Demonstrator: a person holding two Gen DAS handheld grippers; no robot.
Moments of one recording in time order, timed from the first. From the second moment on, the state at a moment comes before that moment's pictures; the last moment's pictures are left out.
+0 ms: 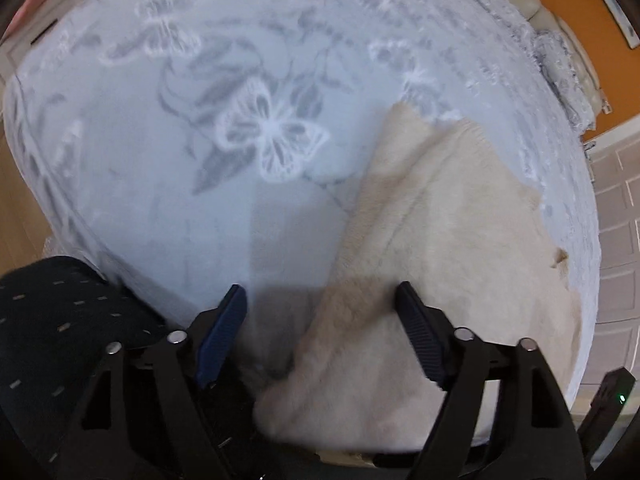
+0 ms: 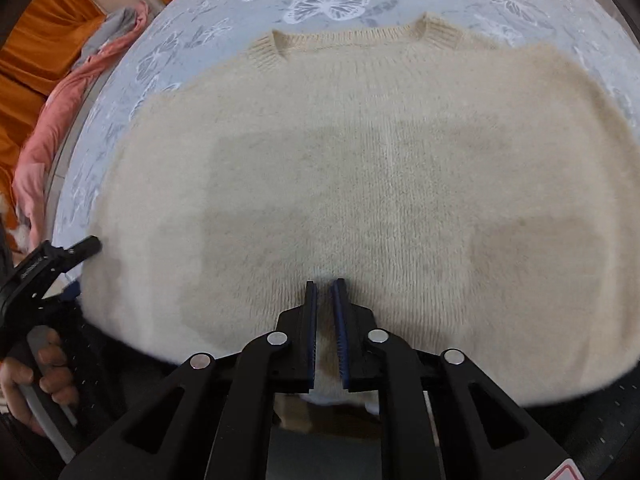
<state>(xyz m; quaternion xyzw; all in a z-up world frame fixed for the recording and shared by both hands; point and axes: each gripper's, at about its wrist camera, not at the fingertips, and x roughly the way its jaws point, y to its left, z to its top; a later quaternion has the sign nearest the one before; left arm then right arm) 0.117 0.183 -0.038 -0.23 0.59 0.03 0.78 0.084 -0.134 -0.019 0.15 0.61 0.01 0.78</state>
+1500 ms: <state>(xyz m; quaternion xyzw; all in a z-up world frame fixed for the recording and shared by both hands) 0.009 -0.042 0.014 0.03 0.56 -0.14 0.81 0.011 -0.275 0.021 0.38 0.54 0.00 0.75</state>
